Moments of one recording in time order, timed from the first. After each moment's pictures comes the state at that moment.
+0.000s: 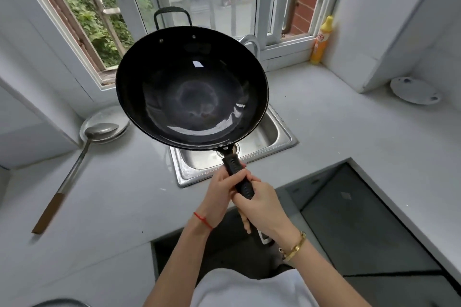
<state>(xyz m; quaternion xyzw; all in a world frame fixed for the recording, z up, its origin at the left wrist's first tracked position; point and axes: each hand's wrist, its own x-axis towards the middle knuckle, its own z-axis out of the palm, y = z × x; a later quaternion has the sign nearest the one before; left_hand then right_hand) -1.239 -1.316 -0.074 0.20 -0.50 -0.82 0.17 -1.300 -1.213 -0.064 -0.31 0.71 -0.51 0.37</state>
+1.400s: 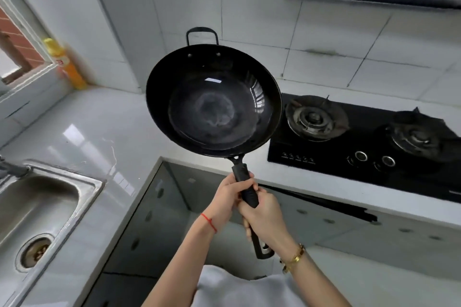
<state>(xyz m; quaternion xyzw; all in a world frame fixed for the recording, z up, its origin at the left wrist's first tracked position) -1.457 -0.974 -0.100 0.03 -0.51 -0.81 -0.29 -1.398 -0.879 -0.081 0.14 0.77 -0.62 0.08</state>
